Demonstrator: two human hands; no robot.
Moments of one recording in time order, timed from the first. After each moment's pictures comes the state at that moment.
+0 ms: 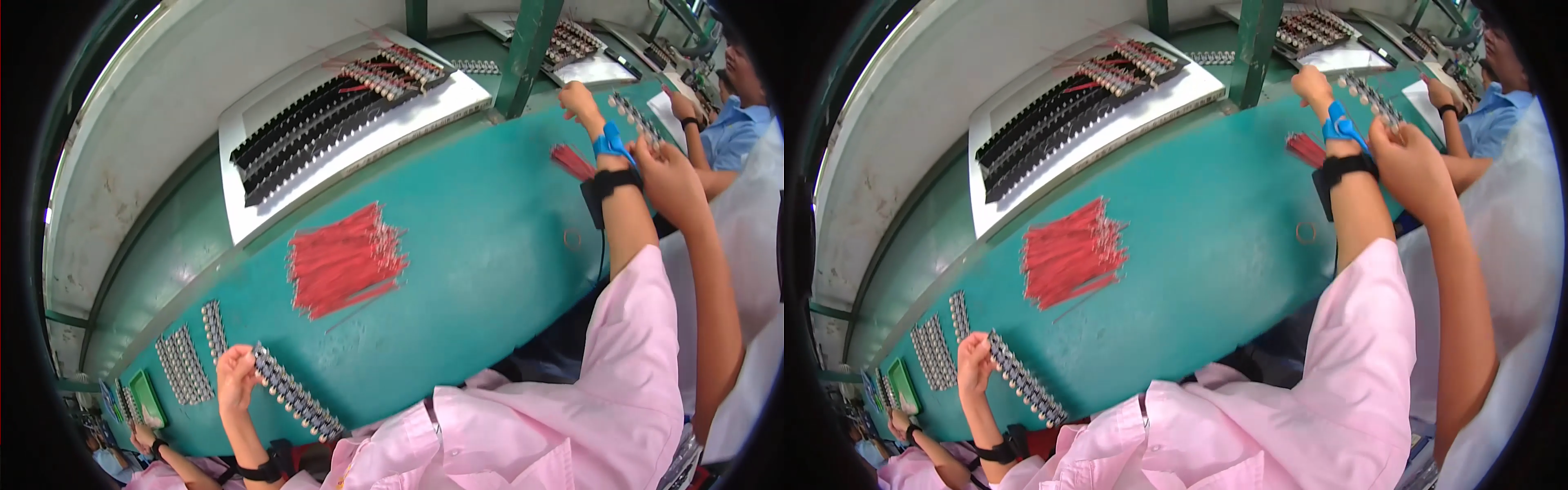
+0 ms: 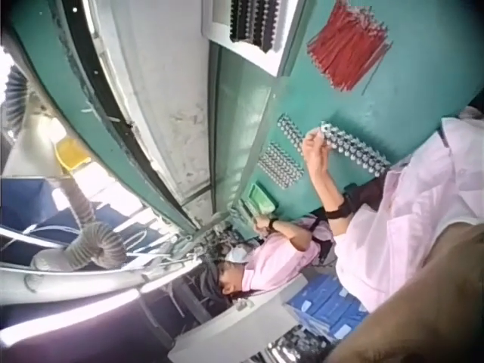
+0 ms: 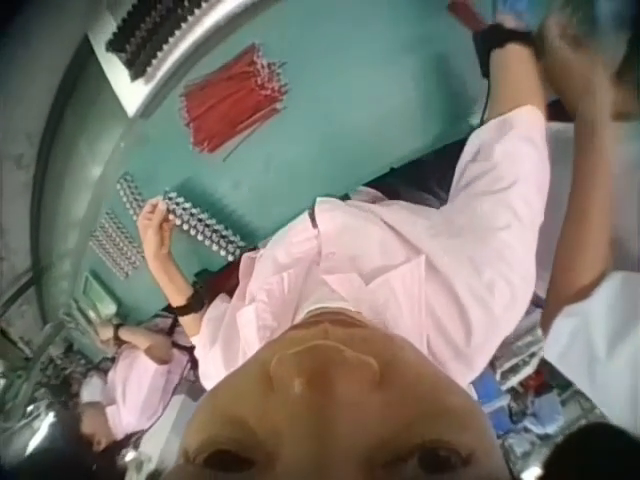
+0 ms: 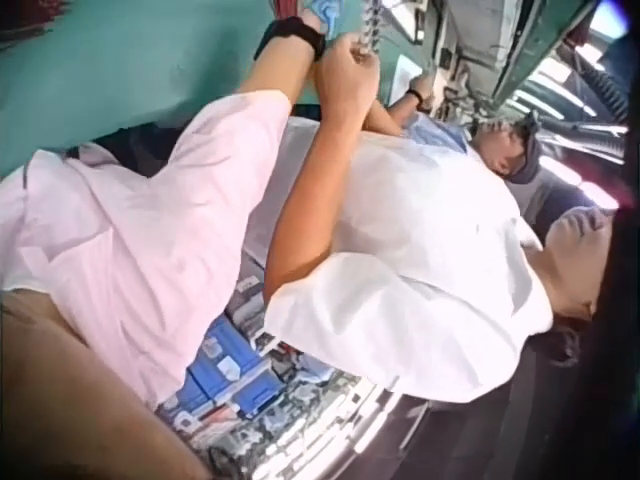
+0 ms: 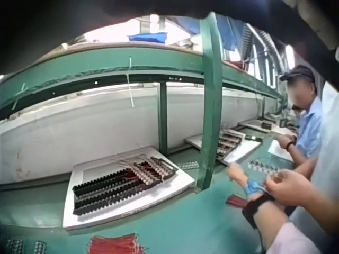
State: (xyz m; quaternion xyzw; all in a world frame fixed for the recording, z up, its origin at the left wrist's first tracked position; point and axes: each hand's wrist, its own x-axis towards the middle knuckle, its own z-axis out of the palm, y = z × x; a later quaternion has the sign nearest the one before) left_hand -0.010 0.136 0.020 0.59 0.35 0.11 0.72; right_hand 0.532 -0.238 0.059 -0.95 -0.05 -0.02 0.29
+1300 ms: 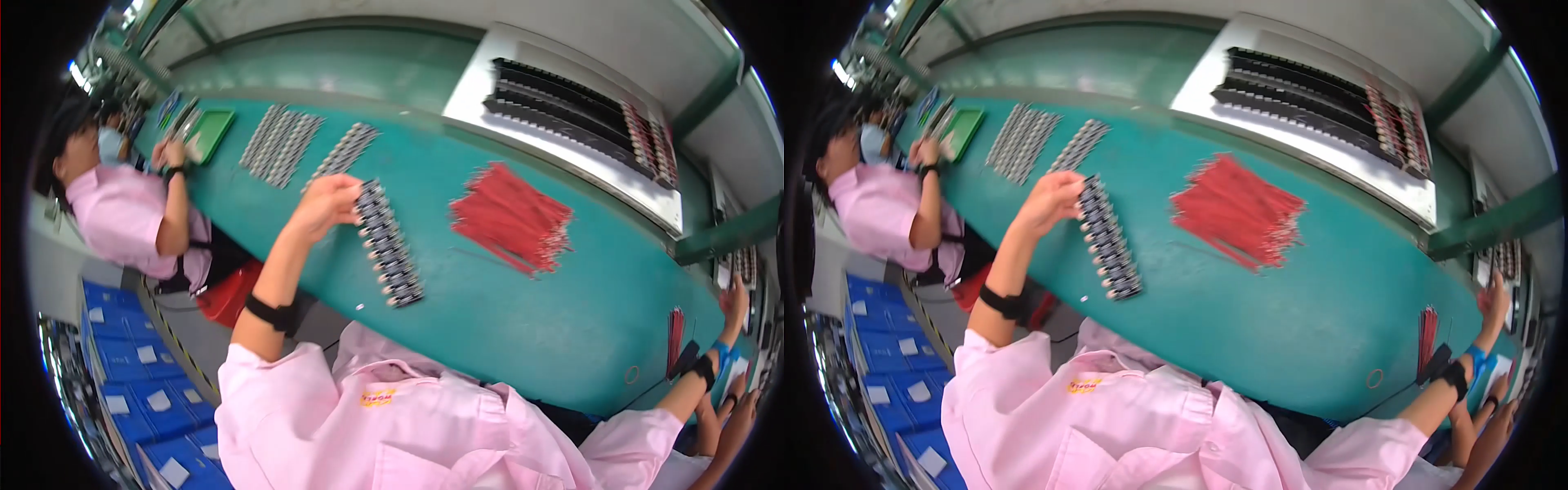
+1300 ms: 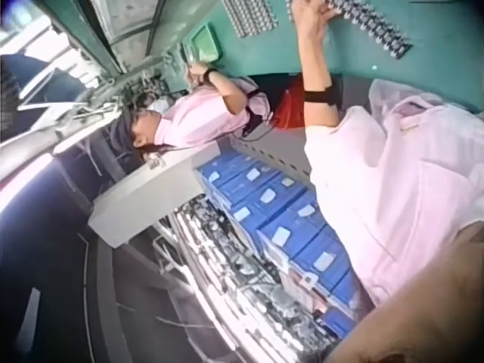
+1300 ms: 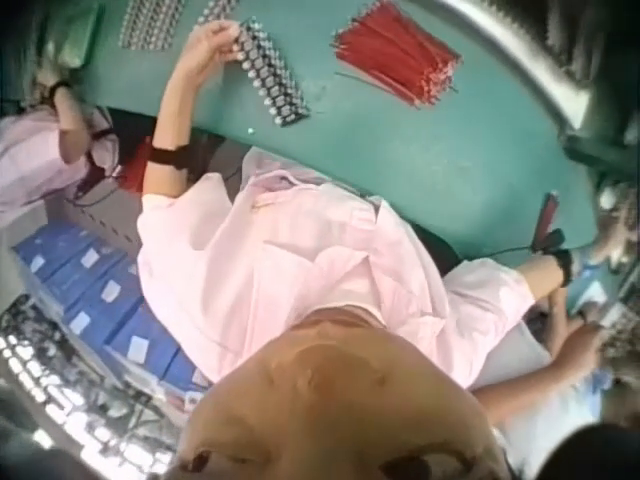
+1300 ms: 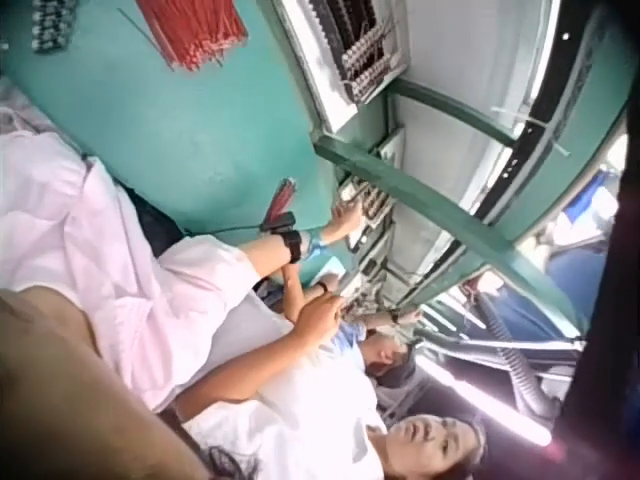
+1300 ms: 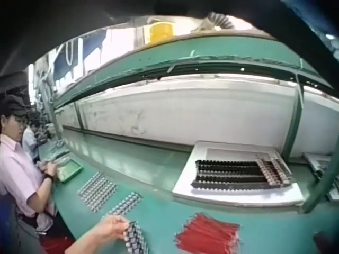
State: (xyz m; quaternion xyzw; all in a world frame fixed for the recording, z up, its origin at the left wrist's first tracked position) left_hand -0.011 0.120 0.017 0.54 0.41 0.24 0.69; right_hand 0.636 -0.261 0.050 -0.89 -0.27 0.05 0.37
